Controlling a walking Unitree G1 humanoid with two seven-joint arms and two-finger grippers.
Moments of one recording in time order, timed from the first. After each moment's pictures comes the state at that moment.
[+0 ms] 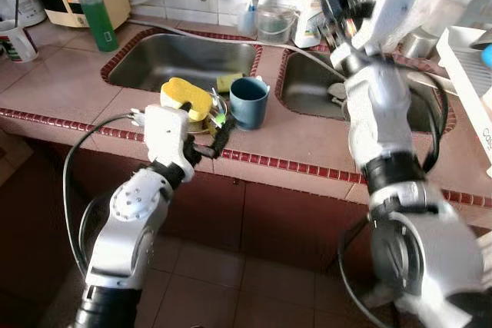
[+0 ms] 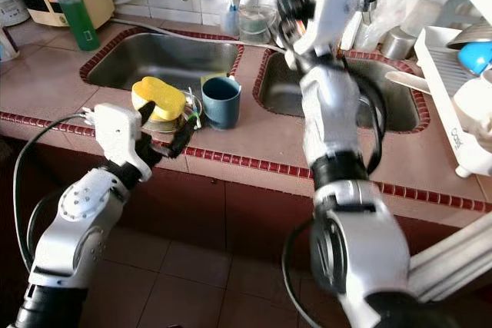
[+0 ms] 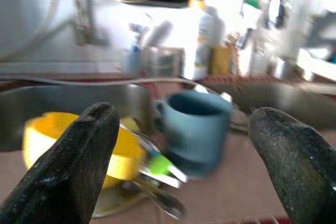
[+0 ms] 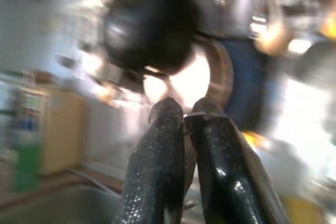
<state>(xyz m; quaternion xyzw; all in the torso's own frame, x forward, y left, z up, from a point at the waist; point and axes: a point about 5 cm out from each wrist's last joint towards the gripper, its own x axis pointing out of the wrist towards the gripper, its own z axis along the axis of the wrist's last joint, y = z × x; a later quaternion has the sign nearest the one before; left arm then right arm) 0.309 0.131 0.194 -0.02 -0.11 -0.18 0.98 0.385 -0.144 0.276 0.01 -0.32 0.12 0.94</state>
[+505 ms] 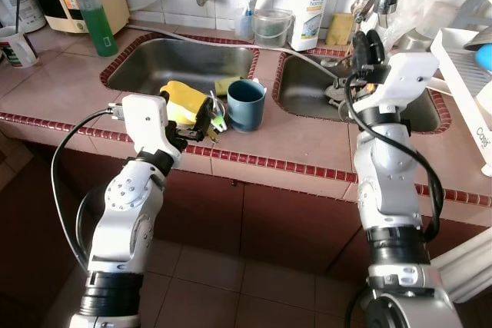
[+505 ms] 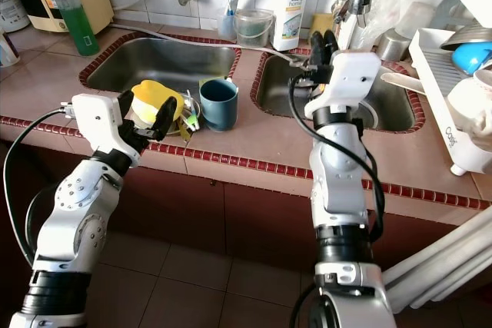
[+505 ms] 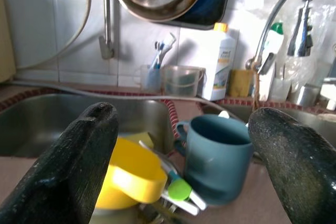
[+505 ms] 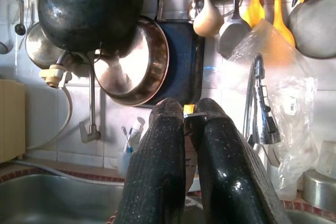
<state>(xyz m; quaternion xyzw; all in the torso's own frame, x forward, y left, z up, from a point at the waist) 0.321 0.138 0.196 -0.05 -0.13 -0.14 0.98 0.345 -0.145 0.246 0.01 -0.30 0.03 0.95</state>
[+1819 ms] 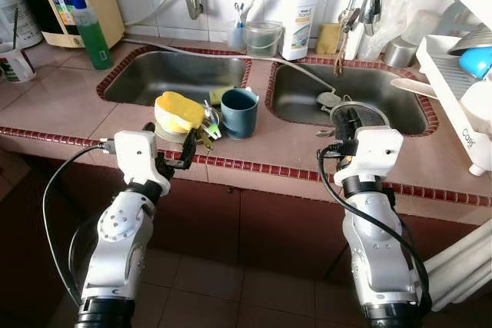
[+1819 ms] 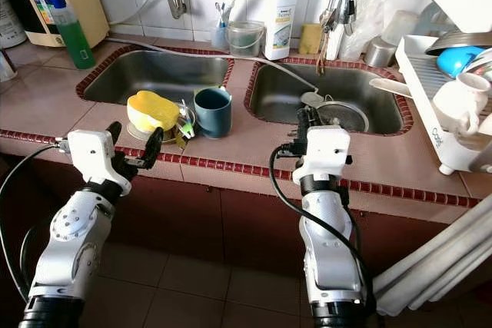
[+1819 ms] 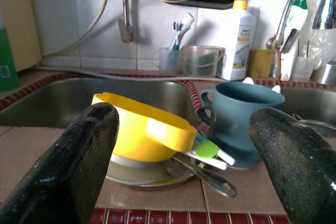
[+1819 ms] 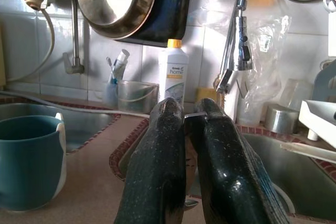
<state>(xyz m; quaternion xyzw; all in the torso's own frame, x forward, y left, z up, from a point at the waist) 0.305 0.162 0.150 -0.03 -0.10 -0.10 0.99 0.301 -0.139 0.170 -0.03 -0.19 0.00 0.98</state>
